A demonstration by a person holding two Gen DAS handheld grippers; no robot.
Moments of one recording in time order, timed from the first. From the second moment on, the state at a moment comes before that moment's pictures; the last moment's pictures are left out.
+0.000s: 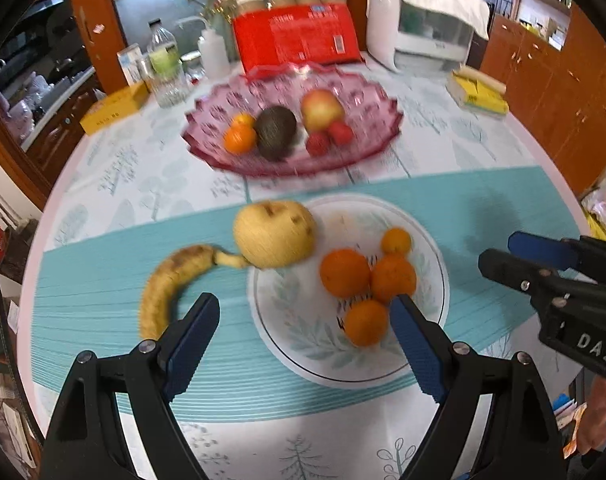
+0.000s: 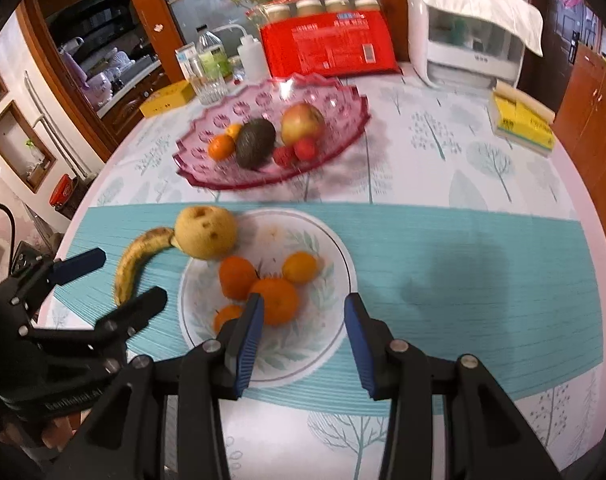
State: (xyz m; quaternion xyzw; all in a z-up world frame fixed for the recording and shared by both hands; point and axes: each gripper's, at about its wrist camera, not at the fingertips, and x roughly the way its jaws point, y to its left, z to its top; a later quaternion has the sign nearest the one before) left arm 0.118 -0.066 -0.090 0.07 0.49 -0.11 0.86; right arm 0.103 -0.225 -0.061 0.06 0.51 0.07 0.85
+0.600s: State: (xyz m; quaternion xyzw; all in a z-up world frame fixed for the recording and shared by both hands) left arm 0.122 -0.098 -0.157 0.06 0.53 -0.16 0.83; right arm 0.101 -0.231 -0.097 0.09 0.54 0.07 0.83
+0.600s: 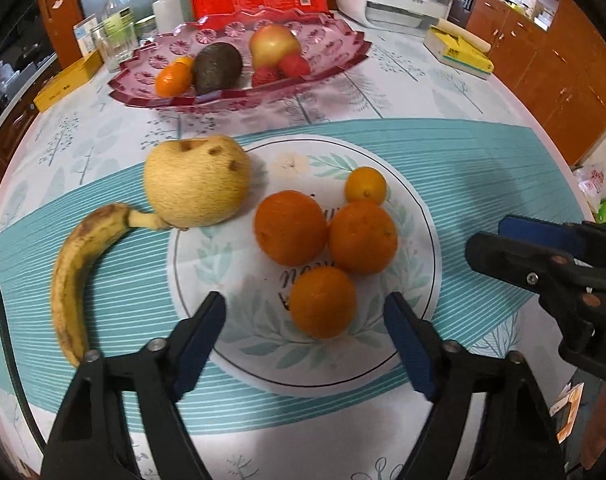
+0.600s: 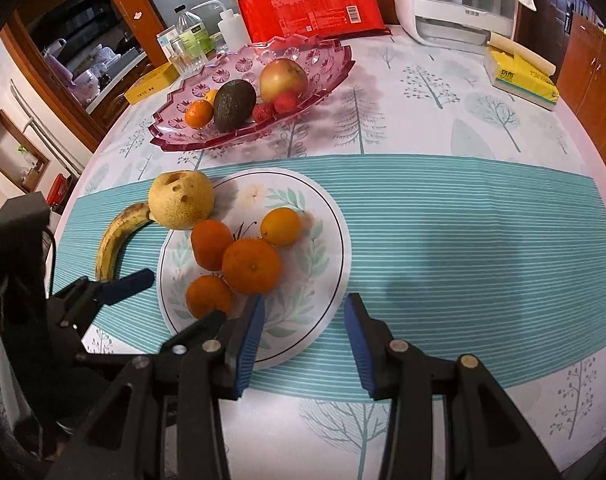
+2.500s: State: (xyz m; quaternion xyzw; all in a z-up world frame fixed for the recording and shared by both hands) left arm 0.122 -0.018 -0.150 -0.01 0.55 -0.14 0.82; right arm 0.151 -0.174 -0.149 0.06 0.59 0.11 0.80
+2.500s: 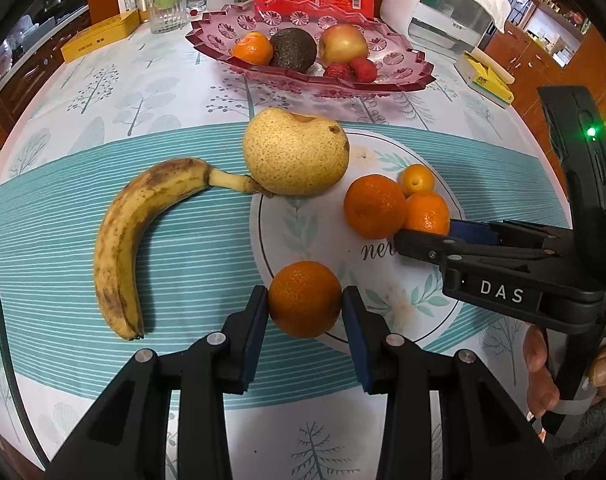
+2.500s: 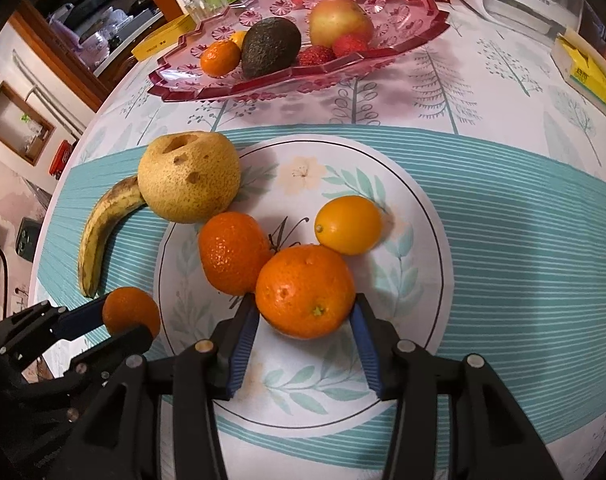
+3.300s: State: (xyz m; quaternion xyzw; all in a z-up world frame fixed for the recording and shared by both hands) left arm 0.119 -0.007 -0.116 -0.01 0.52 -0.15 0.84; right arm 0.126 -0.174 -0.111 0.06 0.53 0.13 0.84
